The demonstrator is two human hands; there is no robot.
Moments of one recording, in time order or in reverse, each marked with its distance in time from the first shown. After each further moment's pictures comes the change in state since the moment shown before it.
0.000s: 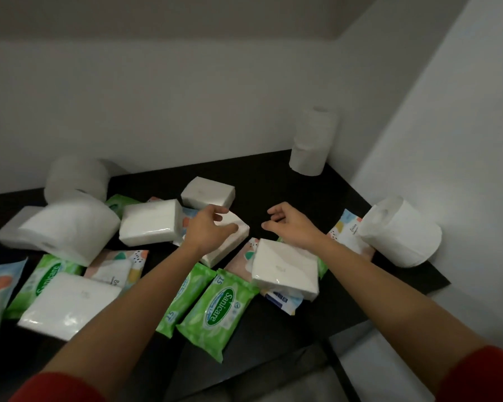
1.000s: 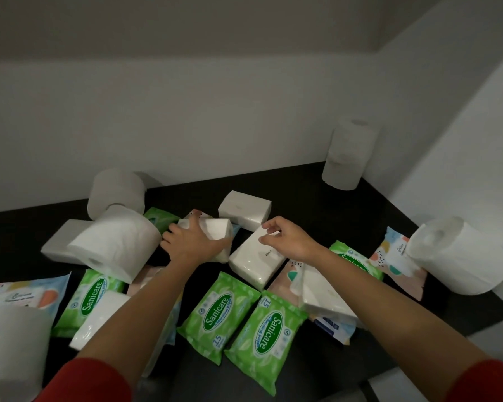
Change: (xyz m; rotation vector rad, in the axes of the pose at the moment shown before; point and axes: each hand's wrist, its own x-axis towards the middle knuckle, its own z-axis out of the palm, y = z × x) left_hand 0.042 -0.064 -0.068 0.543 0.107 -0.255; right_hand 0.040 -0.047 0.069 -0.041 -0.088 -0.062
